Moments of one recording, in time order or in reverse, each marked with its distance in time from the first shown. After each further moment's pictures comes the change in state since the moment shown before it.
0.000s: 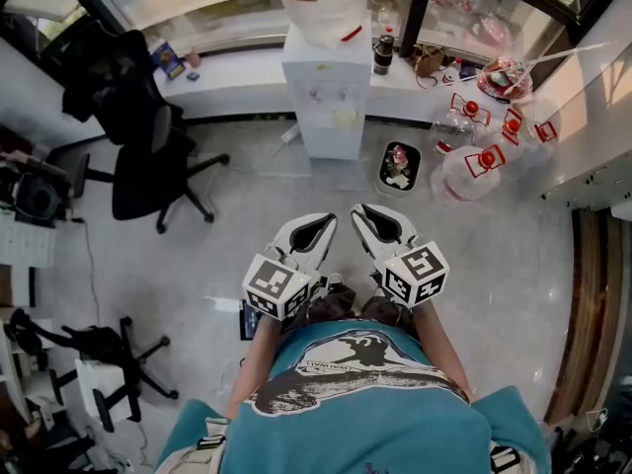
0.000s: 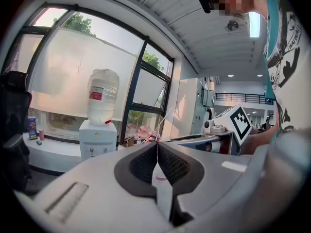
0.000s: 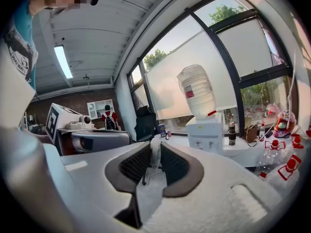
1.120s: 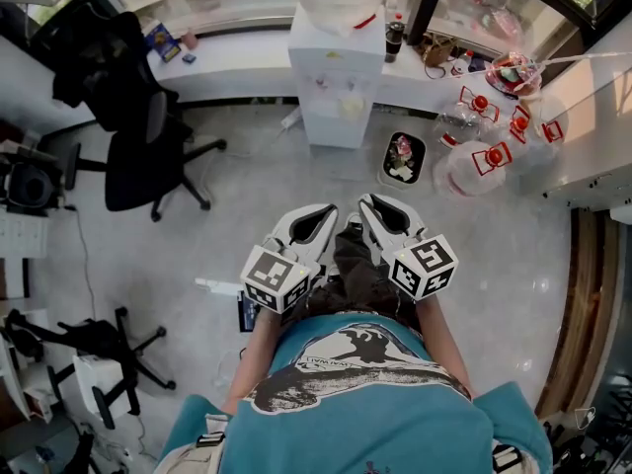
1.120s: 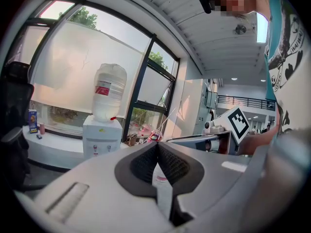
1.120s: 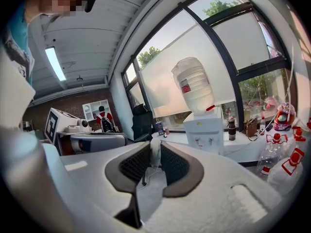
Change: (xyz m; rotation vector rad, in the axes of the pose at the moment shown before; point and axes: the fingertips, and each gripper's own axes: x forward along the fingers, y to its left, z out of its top) left arm 0.009 0.045 -0.005 -0.054 0.015 0.002; right arm 0.037 -0.022 0.000 0.062 0.027 -0.027
